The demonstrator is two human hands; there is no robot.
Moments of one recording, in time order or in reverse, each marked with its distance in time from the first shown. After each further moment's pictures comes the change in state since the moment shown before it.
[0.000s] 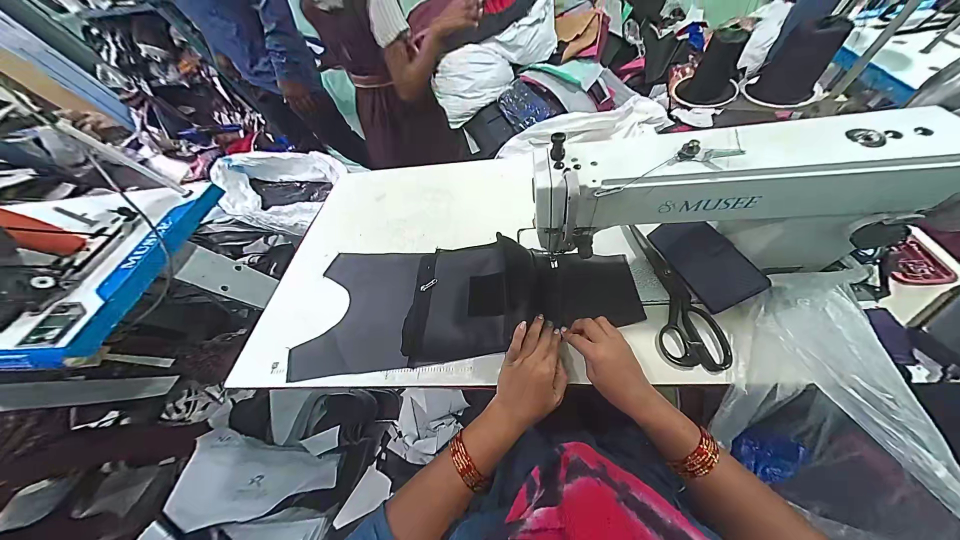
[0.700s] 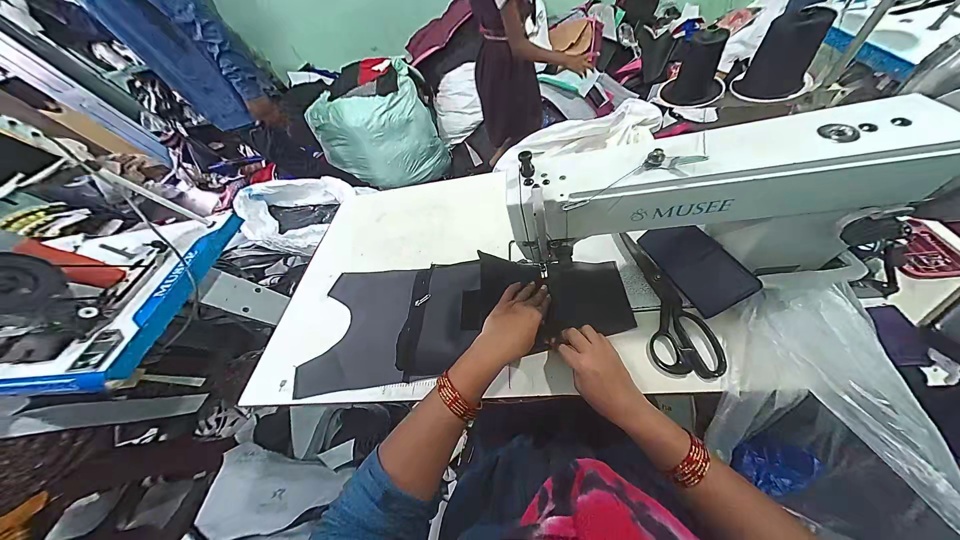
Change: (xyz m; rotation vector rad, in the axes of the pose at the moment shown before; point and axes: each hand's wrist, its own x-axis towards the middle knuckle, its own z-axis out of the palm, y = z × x) left_hand 0.122 -0.041 -0.030 -0.058 -0.983 0.007; right_hand 0.001 0.000 0.002 -0.007 0.003 -0.034
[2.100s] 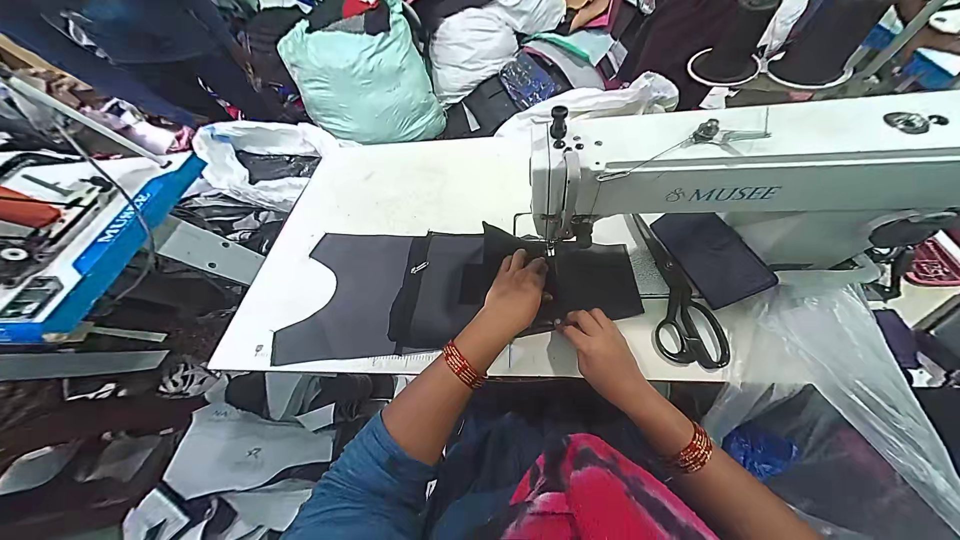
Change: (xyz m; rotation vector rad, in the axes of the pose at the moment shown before) left_hand 0.011 -0.012 0.013 -0.050 0.217 -0.074; right_hand 0.000 0.000 -0.006 0.038 -0.032 0.031
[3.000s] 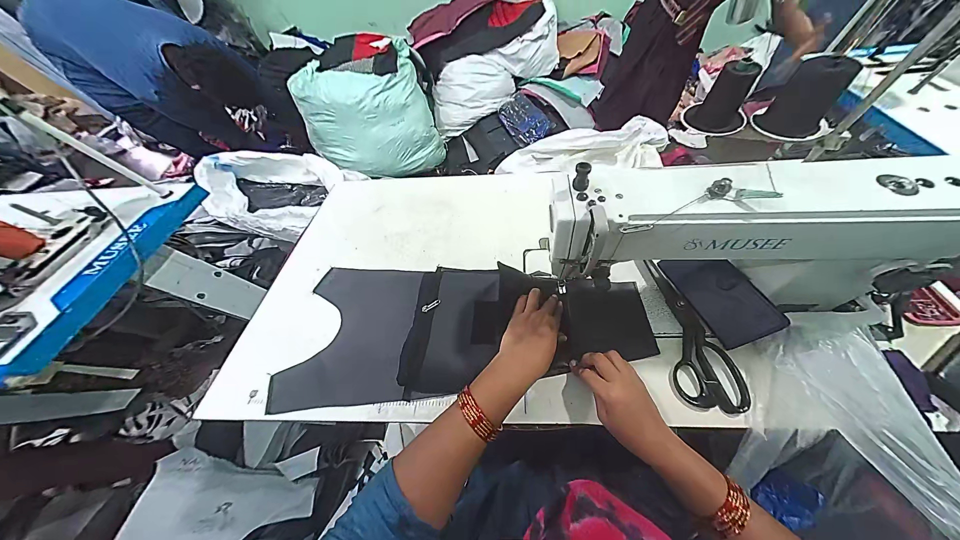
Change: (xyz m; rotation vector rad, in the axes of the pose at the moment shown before) left_hand -0.001 0.004 -0.016 -0.063 -0.195 -0.019; right_hand -0.002 0.003 0.005 -0.095 0.037 -0.046
